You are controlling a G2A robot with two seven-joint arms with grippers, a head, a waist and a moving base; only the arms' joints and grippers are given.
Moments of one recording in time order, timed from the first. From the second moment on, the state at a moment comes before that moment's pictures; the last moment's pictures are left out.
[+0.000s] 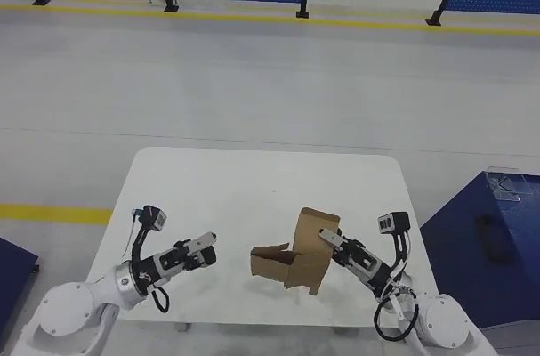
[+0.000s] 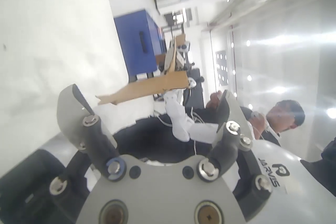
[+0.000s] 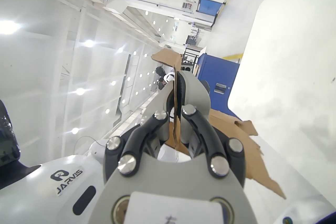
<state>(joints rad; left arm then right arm) 1.45 -1.05 -1.47 -1.94 -0.33 -0.10 -0.76 -1.59 -1.00 1.41 -1.98 0.39 -0.30 0.48</state>
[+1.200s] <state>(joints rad) 1.50 -1.10 -1.08 -2.00 0.85 -0.55 -0.19 -1.57 -1.03 1.39 -1.96 0.20 -0.31 0.38</state>
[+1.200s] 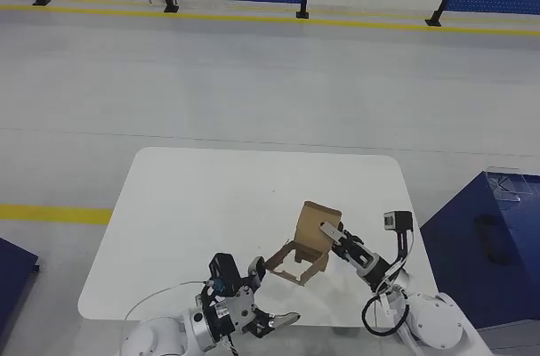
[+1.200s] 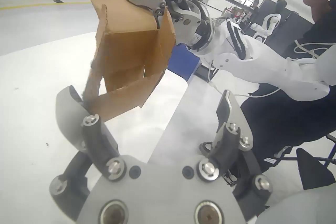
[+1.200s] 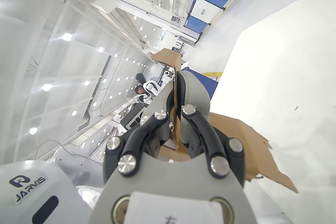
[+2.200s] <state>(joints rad) 1.49 -1.10 -1.08 -2.00 0.83 -0.52 -0.19 -1.56 -1.03 1.39 -1.97 0.23 -0.29 0.40</state>
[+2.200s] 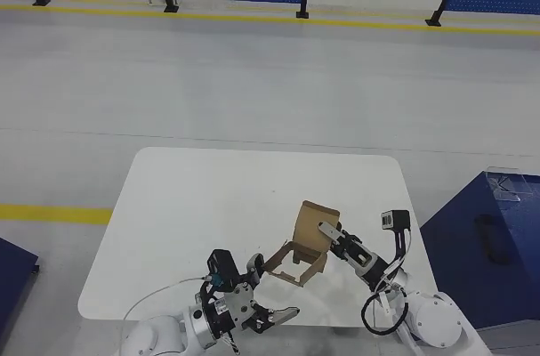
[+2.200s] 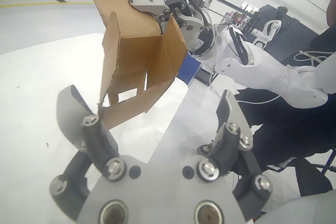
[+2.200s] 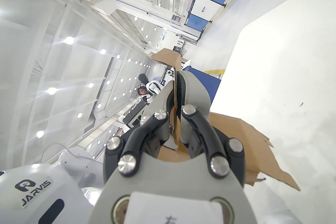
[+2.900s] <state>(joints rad) 1.33 -1.15 -0.88 -2.03 1.01 -0.47 -0.22 -1.45 -1.05 1.36 -1.92 0.35 -0.14 0.40</state>
